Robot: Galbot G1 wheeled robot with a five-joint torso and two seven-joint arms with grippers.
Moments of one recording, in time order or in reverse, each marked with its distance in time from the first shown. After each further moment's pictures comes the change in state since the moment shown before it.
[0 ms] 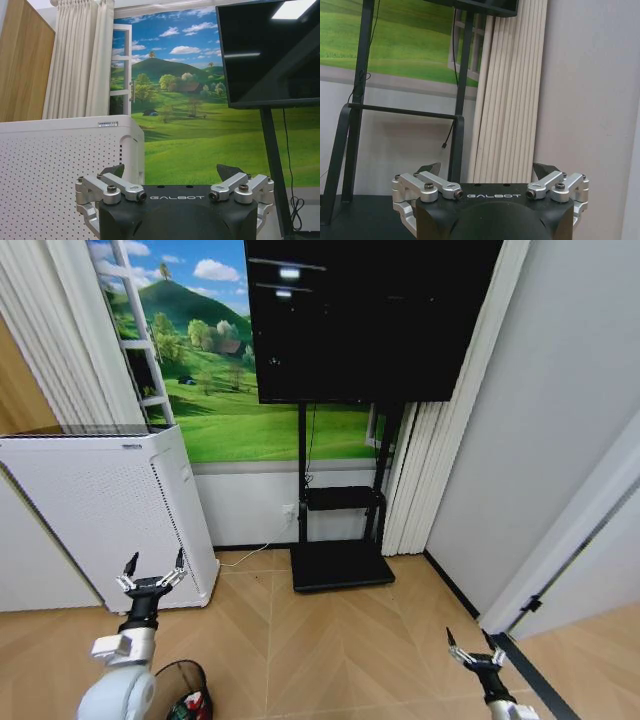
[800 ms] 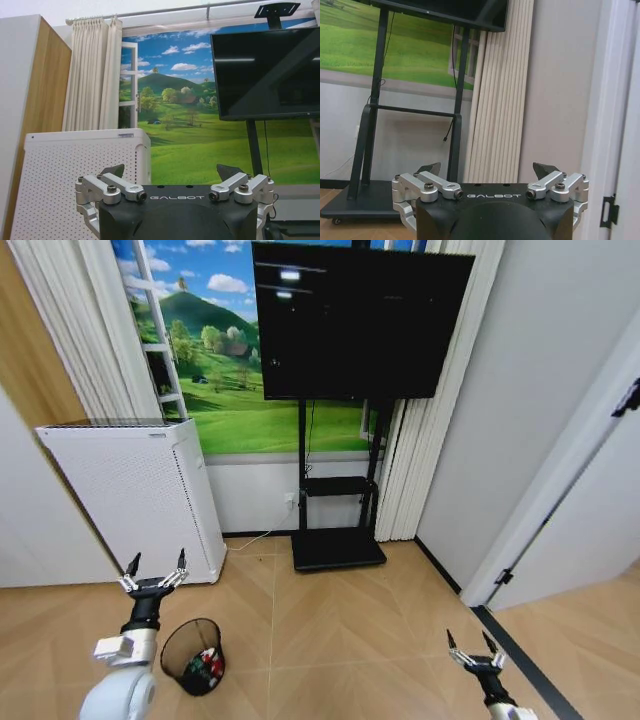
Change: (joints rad) left arm -0.003 -0.009 0.009 0.008 0.003 -0.011 0.014; right arm 0.002 0.000 -0.002 -0.013 0.004 0.010 -0.004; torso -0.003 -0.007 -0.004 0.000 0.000
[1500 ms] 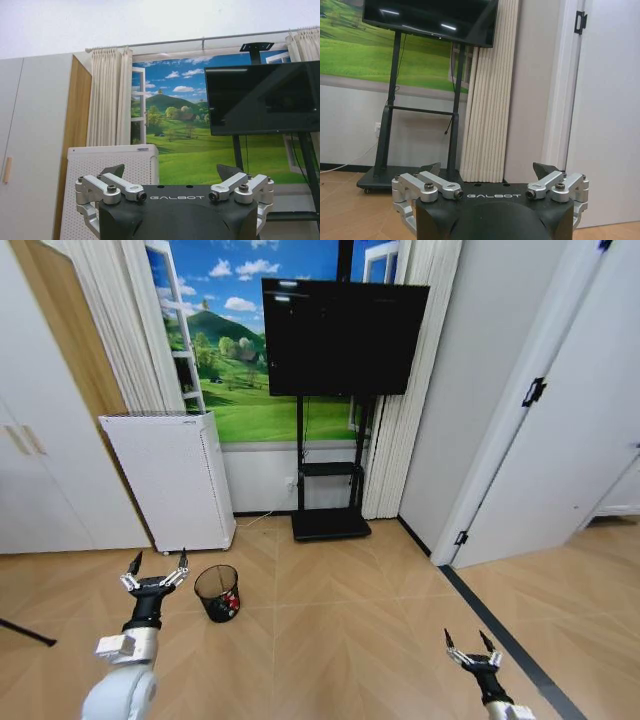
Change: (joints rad) left arm -0.008 0.003 0.004 0.007 -0.001 -0.004 0.004; right arm 0.016 -0.005 -0.011 -0.017 -0.002 -0.001 0.000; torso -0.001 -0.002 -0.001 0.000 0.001
